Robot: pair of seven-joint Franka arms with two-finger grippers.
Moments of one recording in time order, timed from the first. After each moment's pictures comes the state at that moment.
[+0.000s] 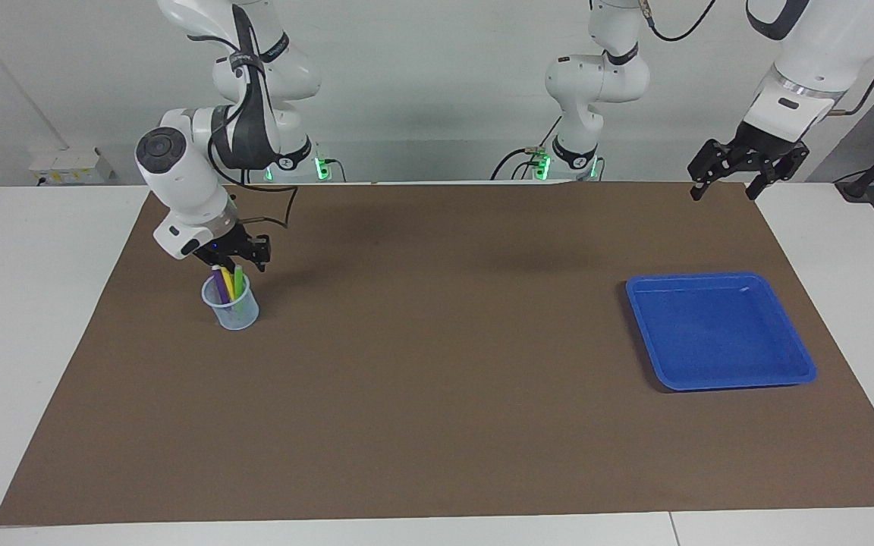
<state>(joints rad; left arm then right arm) -0.14 -0.05 0.13 -1.59 0.00 1.56 0.05 0.04 -0.04 -0.04 -2.21 0.02 2.06 -0.03</state>
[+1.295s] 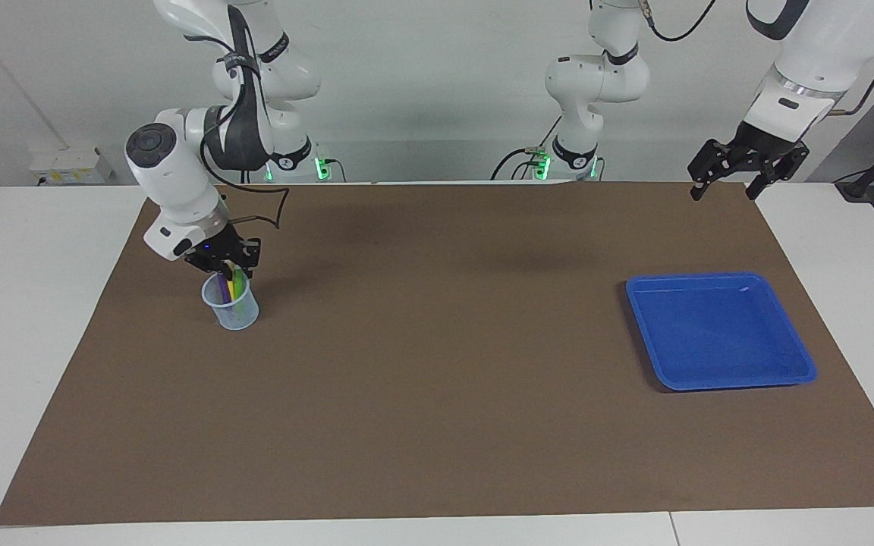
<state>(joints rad) -0.14 -0.05 0.13 -1.59 0.00 1.56 0.05 0.02 -0.04 -0.04 -2.21 0.02 2.13 -0.14</state>
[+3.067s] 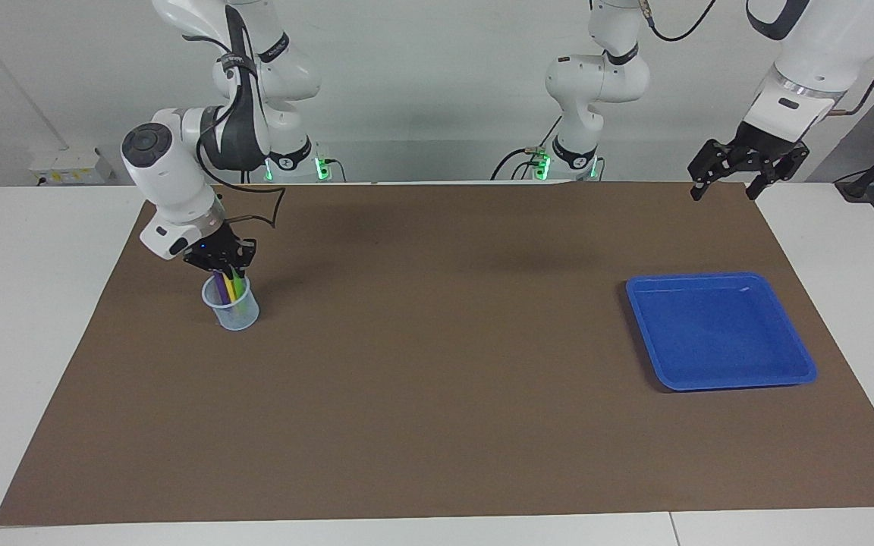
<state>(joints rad) -0.14 -0.05 0.13 -1.59 0.00 1.56 0.05 0.00 -0.05 -0.04 -2.23 0.01 2.13 -0.16</state>
